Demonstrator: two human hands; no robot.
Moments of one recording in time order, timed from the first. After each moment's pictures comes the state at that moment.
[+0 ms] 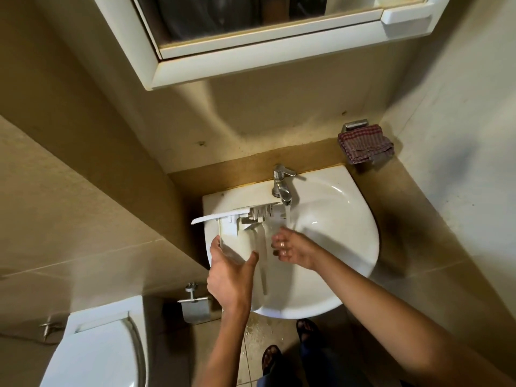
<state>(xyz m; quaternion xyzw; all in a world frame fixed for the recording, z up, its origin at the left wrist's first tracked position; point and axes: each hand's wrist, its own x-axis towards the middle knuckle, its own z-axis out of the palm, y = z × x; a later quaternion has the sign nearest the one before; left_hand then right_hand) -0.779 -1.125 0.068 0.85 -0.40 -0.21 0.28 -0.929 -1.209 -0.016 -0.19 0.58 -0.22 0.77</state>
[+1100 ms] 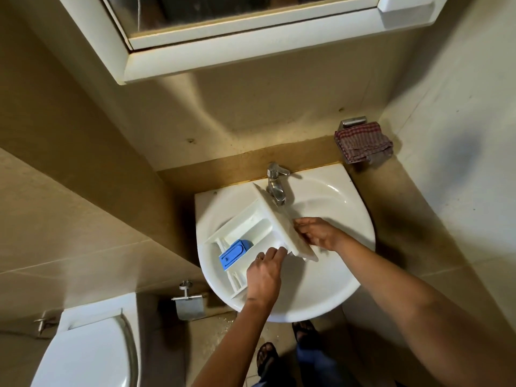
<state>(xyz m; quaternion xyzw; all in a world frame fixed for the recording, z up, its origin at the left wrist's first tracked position) -0.830 -1.140 -0.012 0.64 -0.76 -0.12 0.04 -1.008 -1.250 -0.048 -0.29 0.59 -0.22 0.72</state>
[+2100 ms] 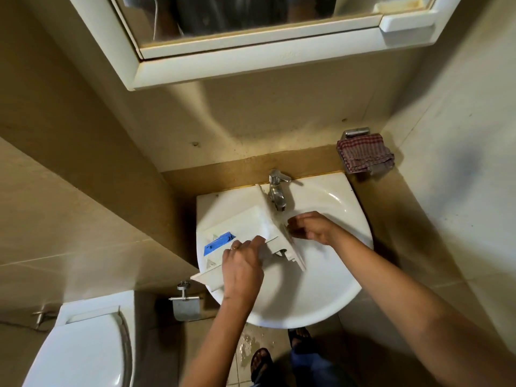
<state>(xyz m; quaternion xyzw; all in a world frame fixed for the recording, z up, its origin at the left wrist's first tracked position) -0.808 -1.152 0.054 0.70 -0.71 -0.10 0.06 -1.000 -1.274 -0.015 -0.30 0.61 -0.23 0.70</state>
